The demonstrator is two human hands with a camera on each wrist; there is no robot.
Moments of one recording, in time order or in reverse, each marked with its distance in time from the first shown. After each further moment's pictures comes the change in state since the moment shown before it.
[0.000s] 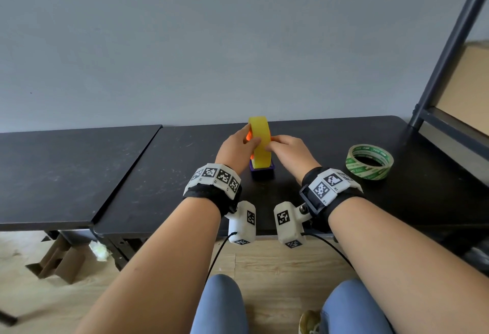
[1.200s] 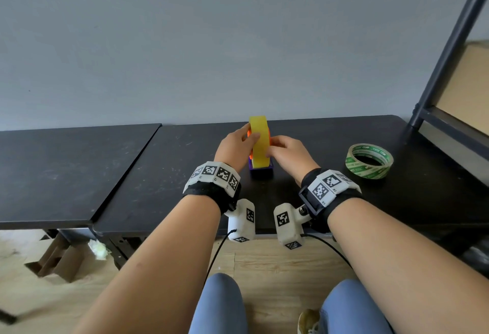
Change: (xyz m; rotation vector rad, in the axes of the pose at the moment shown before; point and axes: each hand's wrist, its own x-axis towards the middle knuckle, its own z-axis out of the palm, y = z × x) left_hand 0.002 -0.003 0.001 -0.031 0.010 -0.016; right_hand -0.002 0.004 0.003 0.002 -0.015 0.002
